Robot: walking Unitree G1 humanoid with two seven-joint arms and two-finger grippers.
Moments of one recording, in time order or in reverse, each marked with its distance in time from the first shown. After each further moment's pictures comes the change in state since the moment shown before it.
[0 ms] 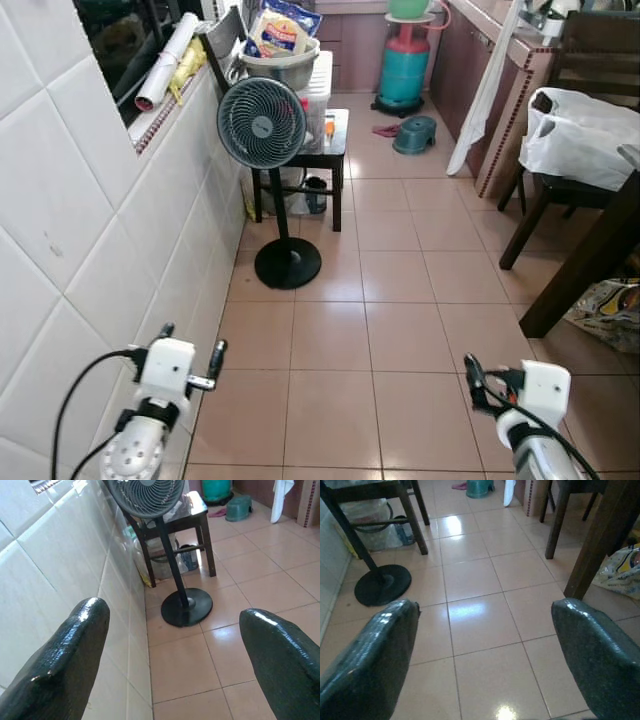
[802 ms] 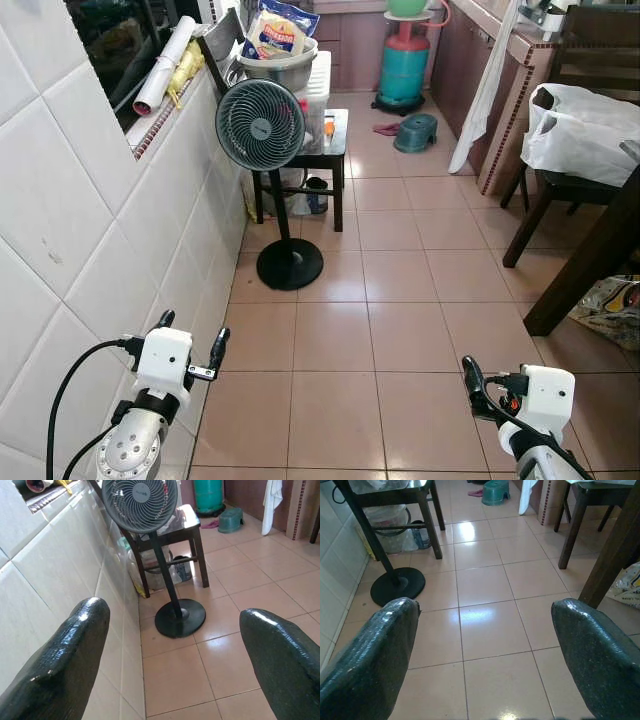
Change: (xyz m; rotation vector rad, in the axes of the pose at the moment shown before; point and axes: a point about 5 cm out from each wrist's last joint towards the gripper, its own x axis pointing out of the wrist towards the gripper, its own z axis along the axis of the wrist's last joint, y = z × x) left arm 0.002 -0.006 0.016 -0.019 -0.042 -0.033; right arm -0.007 0.012 0.014 -0.022 -0.024 0.056
